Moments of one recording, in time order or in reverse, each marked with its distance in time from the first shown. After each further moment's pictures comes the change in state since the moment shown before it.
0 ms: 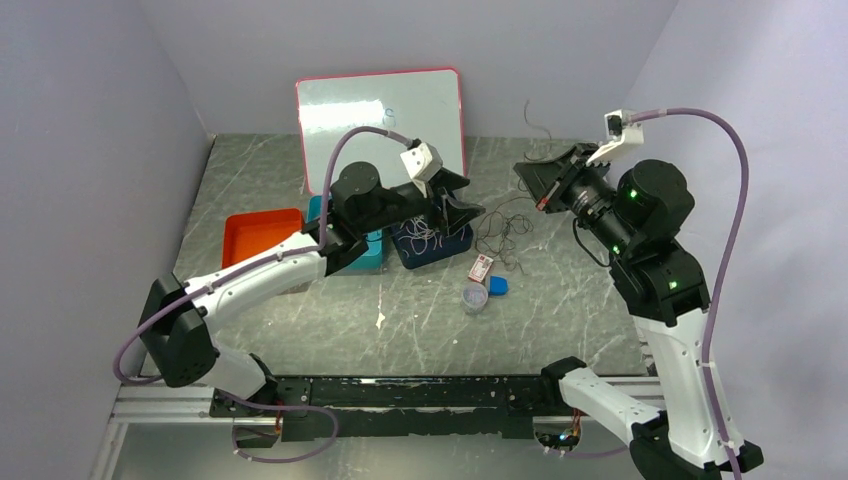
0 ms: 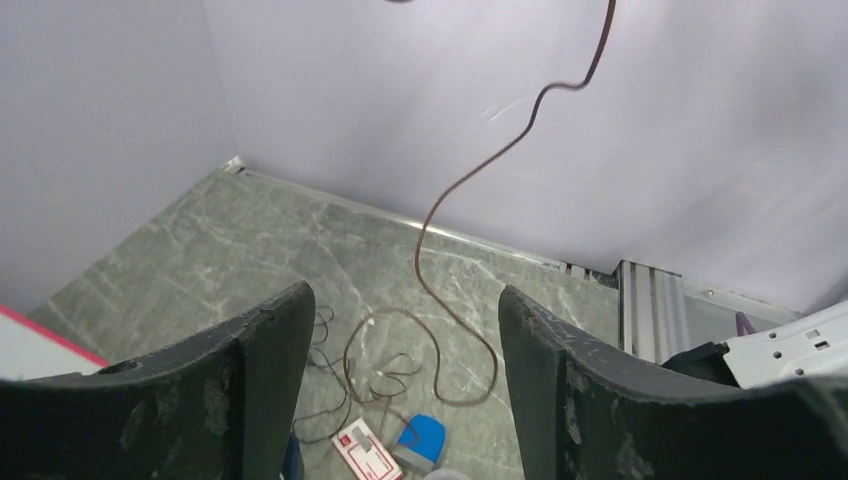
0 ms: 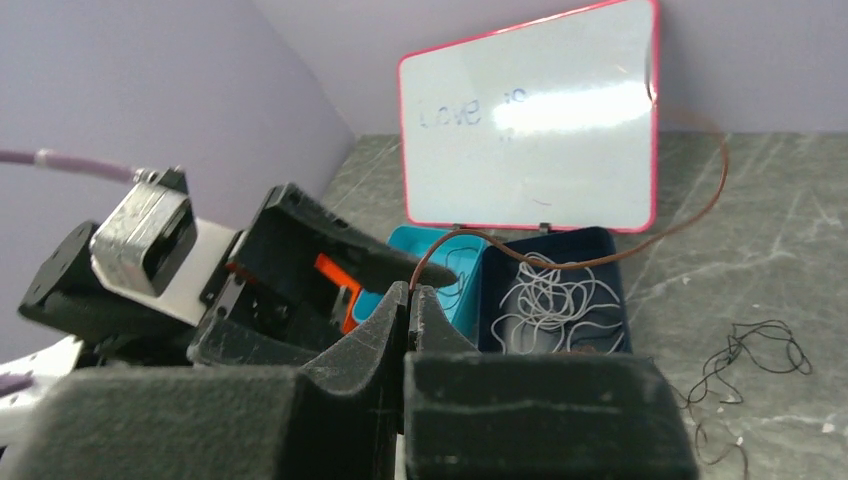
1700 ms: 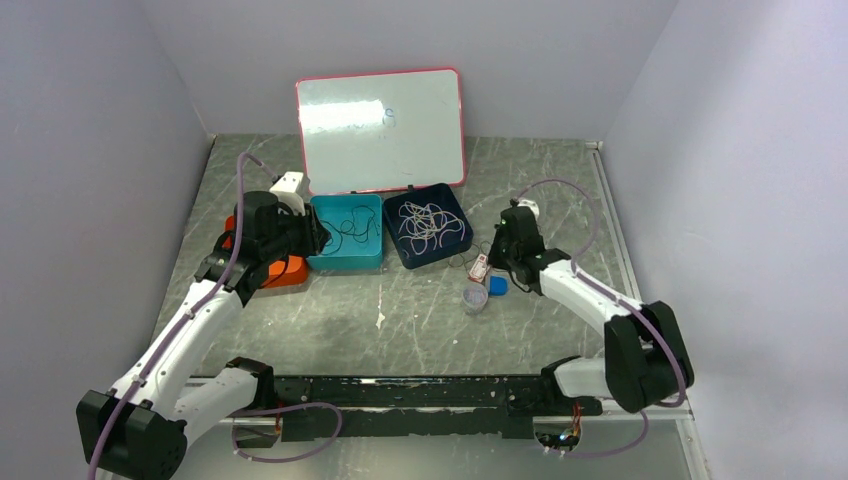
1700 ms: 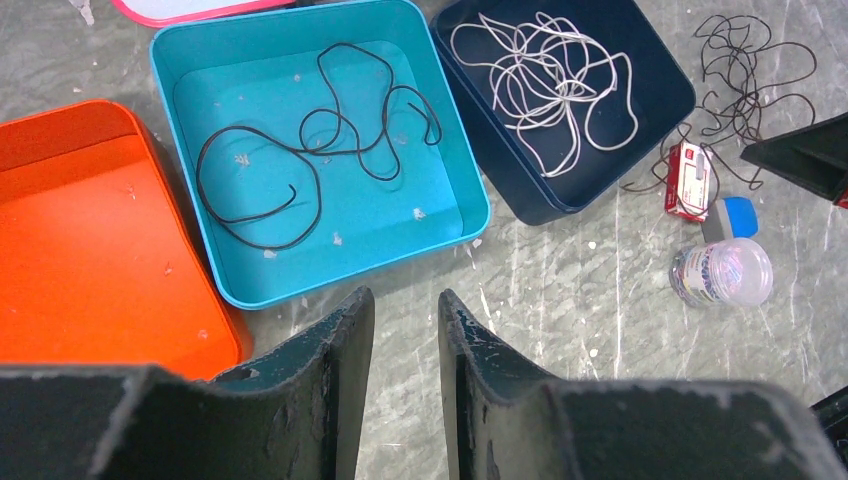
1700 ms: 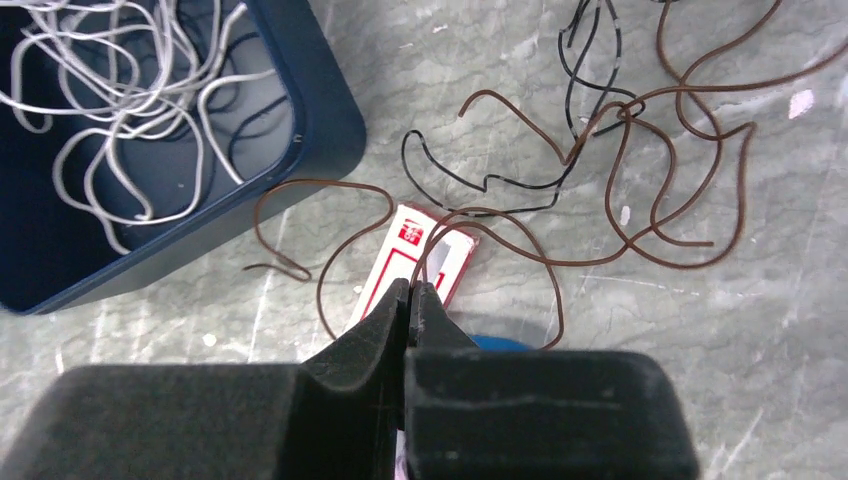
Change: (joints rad) left arm 0.564 -0.492 -0.391 -0.747 -0.220 -0.103; right arm 0.001 0.405 -0.818 0.473 0.272 0.035
